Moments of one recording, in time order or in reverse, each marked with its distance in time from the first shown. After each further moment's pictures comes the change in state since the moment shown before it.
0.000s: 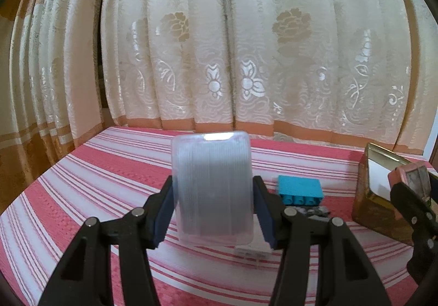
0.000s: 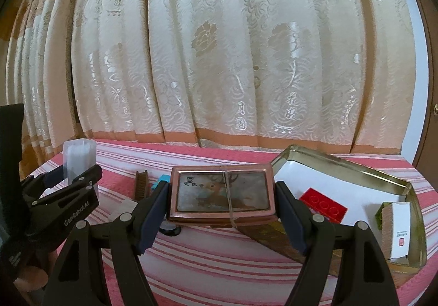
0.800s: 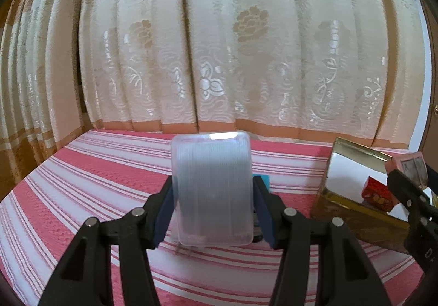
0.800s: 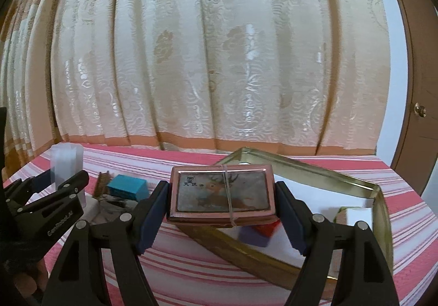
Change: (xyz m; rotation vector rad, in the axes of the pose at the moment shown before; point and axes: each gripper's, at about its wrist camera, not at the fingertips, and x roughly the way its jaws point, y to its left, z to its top) left arm -0.016 -0.062 -0.006 0.025 -0.006 -0.062; right arm -0.014 -0.062 -0.002 0.012 -0.022 -0.102
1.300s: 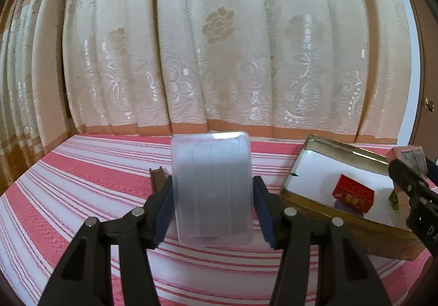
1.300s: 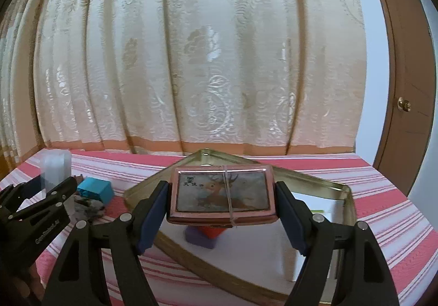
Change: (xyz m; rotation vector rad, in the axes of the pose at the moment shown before) left arm -0.008 -0.046 -0.002 0.030 -0.009 -0.045; right arm -0.005 -0.056 -0.002 0.030 -0.010 -0.074
